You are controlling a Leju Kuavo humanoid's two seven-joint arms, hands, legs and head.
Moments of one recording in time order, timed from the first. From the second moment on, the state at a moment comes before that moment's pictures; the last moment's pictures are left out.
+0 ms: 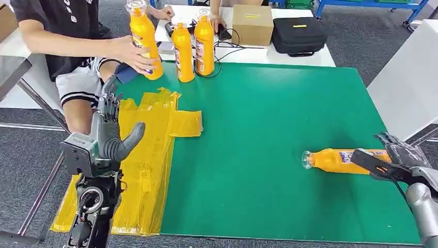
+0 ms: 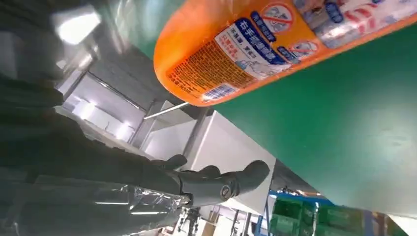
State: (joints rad) left arm -0.19 -0.15 -0.16 -1.32 -0.26 0.11 -0.39; right arm -0.31 -0.60 -0.15 -0.60 1.02 0.15 -0.26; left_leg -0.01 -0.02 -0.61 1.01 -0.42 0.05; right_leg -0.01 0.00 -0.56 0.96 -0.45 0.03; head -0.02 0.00
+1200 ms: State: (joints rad) left arm -0.16 -0.15 -0.22 -1.32 -0.29 0.14 -0.35; right arm -0.36 -0.50 -0.01 -0.48 1.02 0.18 -0.26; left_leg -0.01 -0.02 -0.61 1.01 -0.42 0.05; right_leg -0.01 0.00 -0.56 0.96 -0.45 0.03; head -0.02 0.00
